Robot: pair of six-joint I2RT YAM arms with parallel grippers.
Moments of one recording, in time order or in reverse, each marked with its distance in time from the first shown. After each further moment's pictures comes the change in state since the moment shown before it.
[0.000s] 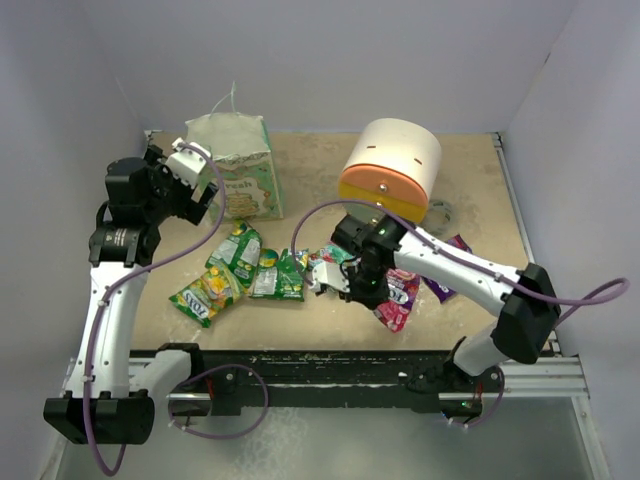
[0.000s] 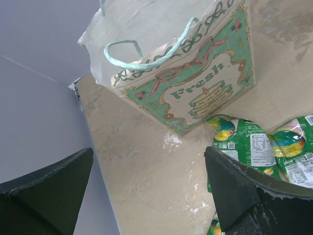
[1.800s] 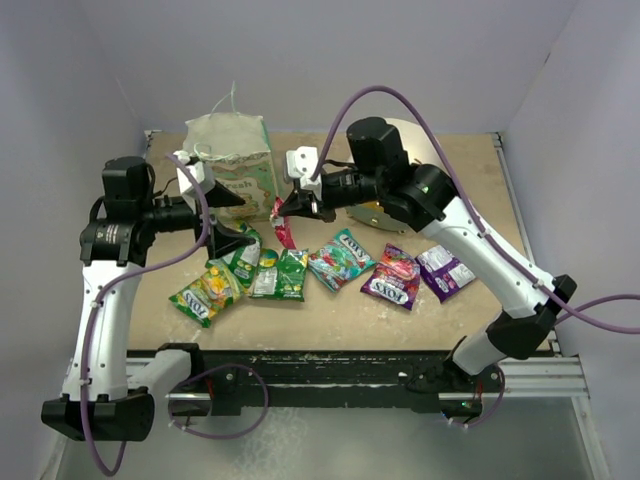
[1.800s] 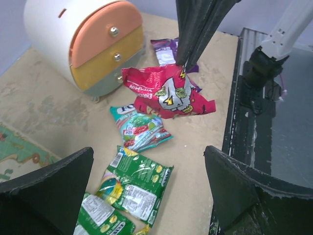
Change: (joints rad) left arm 0.008 0.008 0.103 -0.239 0.998 -0.094; right arm -0.063 0.018 0.614 0.560 -0.441 0.148
